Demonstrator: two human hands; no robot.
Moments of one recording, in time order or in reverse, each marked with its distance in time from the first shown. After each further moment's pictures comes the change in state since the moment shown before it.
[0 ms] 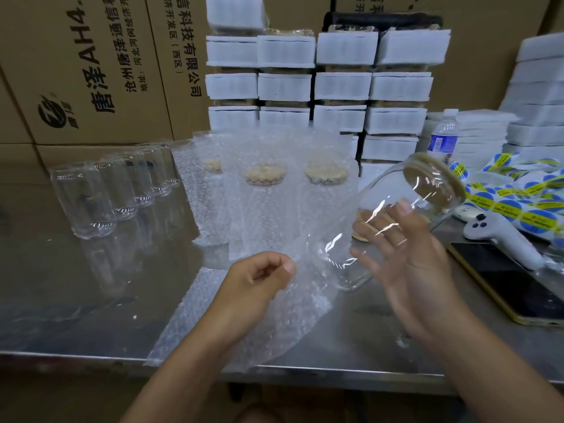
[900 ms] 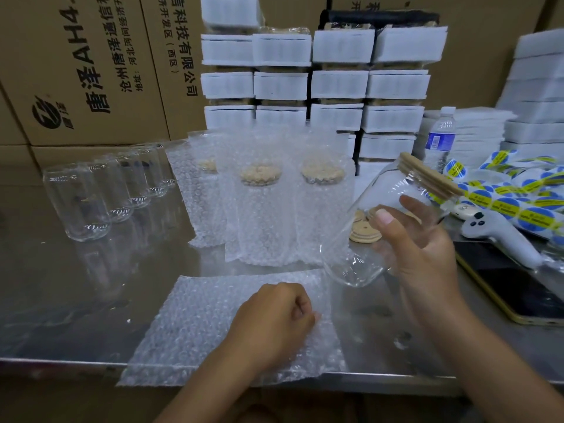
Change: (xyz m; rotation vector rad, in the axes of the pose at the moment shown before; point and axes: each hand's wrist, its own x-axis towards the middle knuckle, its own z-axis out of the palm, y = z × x) left_hand 0.003 -0.017 0.023 0.816 -0.153 0.068; right_hand 0.016 0.009 -0.012 -0.184 0.116 -0.193
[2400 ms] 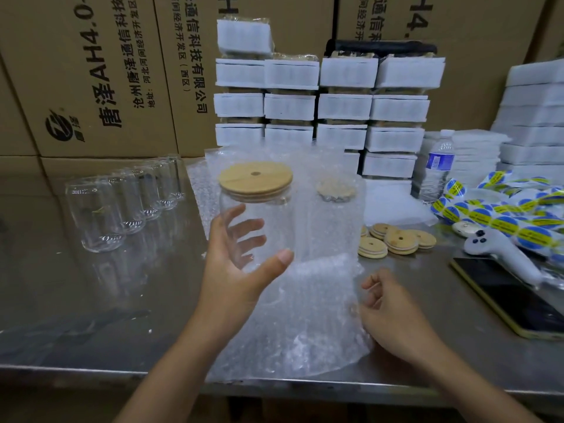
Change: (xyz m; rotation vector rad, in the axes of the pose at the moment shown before) left_hand -0.004 -0.017 -0.064 -0.861 0.515 0.184; right_hand -0.027 0.025 0.001 -0.975 -0.247 0.167
